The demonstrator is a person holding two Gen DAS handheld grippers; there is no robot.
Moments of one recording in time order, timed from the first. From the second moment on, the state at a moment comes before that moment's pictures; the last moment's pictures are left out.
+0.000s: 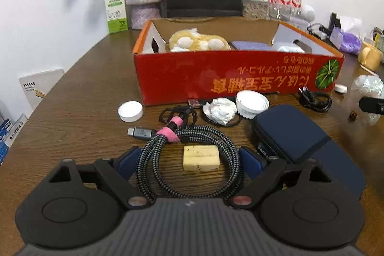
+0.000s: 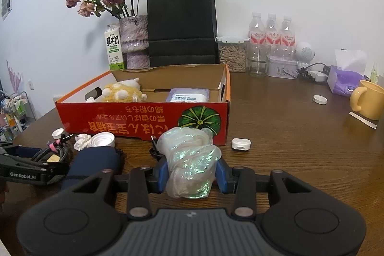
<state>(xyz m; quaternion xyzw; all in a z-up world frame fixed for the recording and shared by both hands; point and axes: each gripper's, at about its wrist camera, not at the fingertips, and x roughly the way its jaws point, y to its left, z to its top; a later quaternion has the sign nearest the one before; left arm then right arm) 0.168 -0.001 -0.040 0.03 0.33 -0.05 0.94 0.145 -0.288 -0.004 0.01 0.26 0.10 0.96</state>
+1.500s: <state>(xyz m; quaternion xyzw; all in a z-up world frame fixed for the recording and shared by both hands) 0.378 -0.073 0.035 -0.02 0.24 -0.05 0.97 0.397 -0.252 0.042 0.01 0.27 0.09 0.96</state>
